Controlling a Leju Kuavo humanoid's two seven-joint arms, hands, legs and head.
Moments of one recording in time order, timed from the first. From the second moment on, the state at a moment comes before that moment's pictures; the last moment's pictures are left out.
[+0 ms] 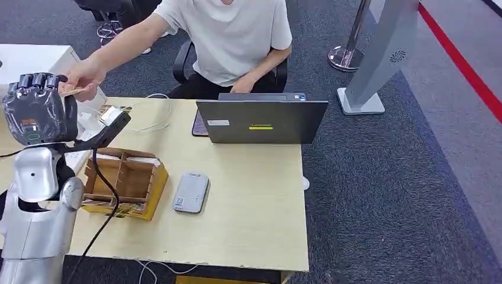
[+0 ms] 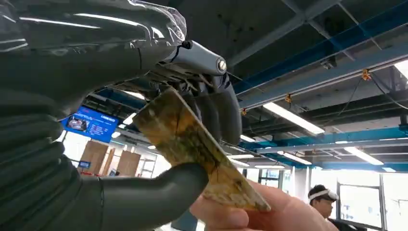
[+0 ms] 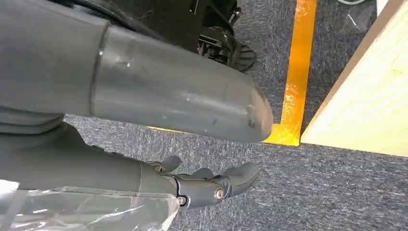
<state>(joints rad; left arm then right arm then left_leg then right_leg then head) -0.36 0.26 0.13 -1.58 -1.51 0.20 0.18 -0.16 0.16 -0.78 -0.22 0.74 0.06 -0.31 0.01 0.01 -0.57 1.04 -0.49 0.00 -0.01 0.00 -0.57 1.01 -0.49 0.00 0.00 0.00</state>
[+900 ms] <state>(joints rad) -0.35 0.17 0.13 -1.61 -1.51 0.24 0.09 -0.15 0.16 -0.78 -0.22 0.74 0.06 -0.31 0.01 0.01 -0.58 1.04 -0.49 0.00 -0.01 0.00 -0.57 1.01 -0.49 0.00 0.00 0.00</state>
